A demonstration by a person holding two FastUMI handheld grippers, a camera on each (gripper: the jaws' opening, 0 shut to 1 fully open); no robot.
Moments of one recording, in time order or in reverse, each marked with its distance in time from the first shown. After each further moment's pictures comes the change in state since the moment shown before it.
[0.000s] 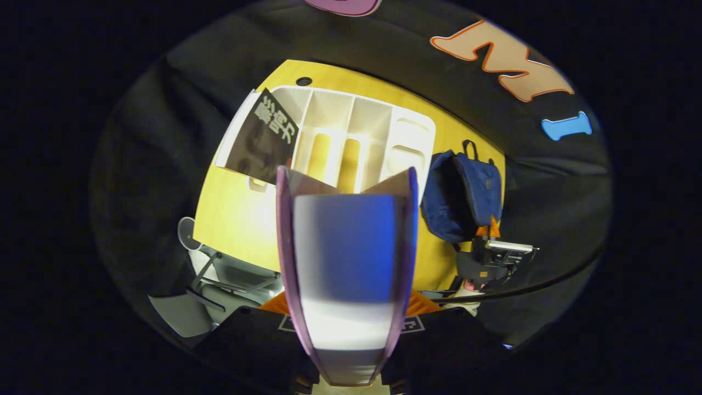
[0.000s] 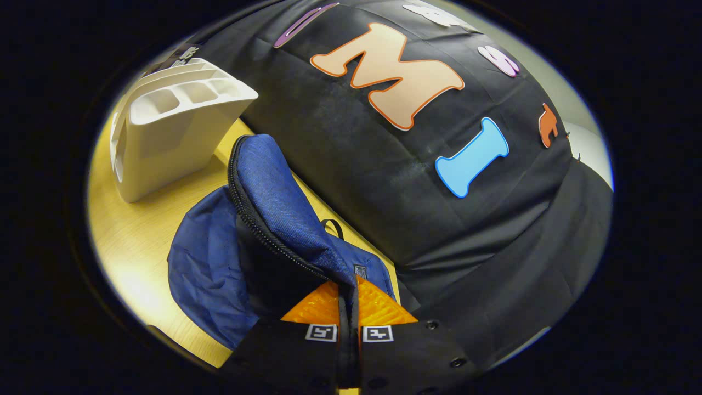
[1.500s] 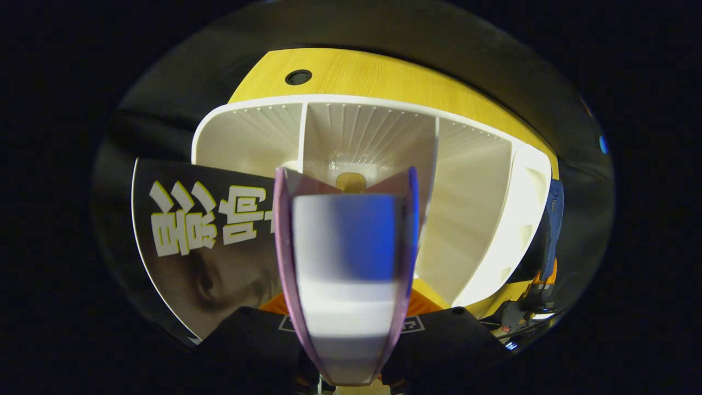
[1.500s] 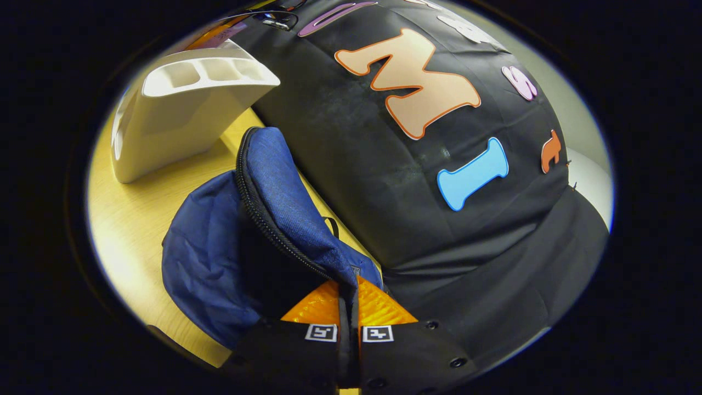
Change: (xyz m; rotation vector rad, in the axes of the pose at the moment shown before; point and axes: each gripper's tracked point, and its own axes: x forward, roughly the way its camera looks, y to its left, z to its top) left arm 0.163 0.101 0.154 0.076 0.110 0.189; right arm -0.005 0.019 0.010 -0.153 0.010 -0.076
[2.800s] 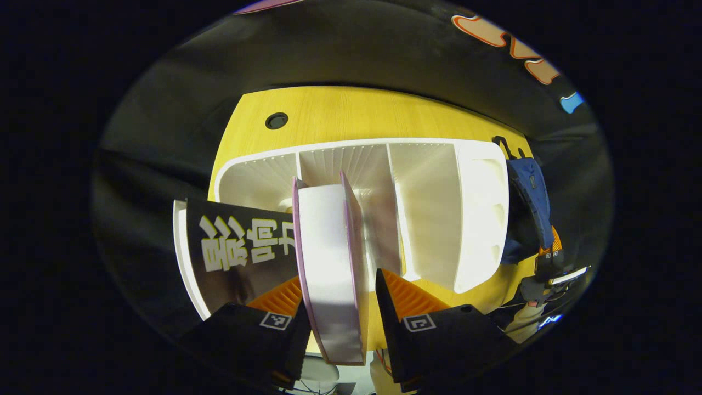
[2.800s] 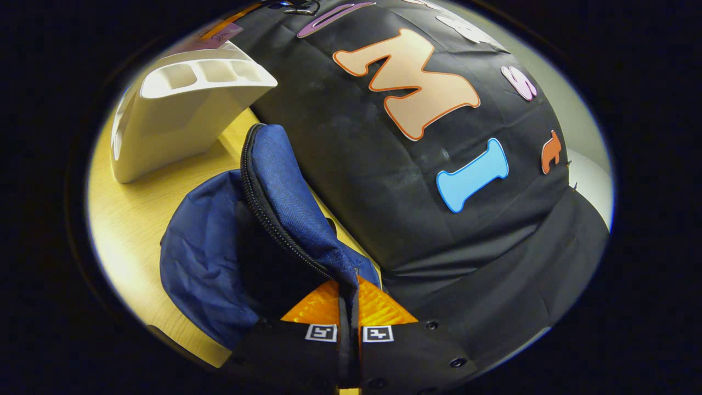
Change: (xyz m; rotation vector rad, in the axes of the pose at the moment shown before) left arm -0.029 -0.003 0.019 0.226 -0.189 -0.064; right arm 0.003 -0.004 0.001 -0.006 -0.007 0.000
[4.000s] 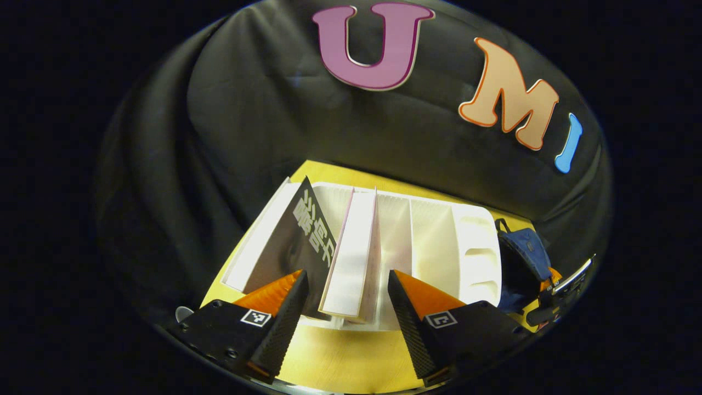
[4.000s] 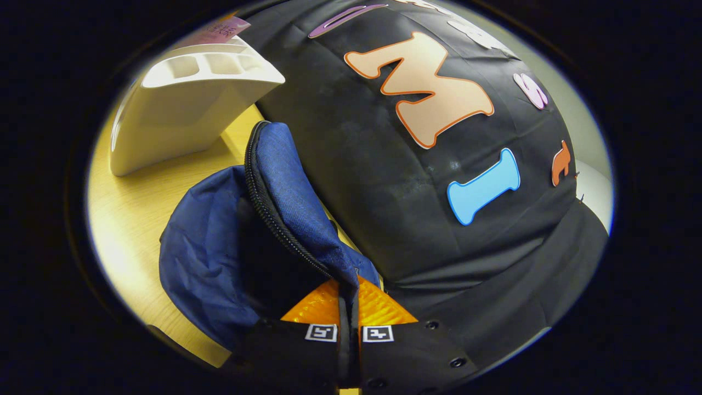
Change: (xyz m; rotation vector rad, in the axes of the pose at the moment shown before) left arm -0.047 0.023 -0.025 -0.198 -0.622 0.077; right arm 0.026 0.006 0.008 -0.046 -0.050 0.033
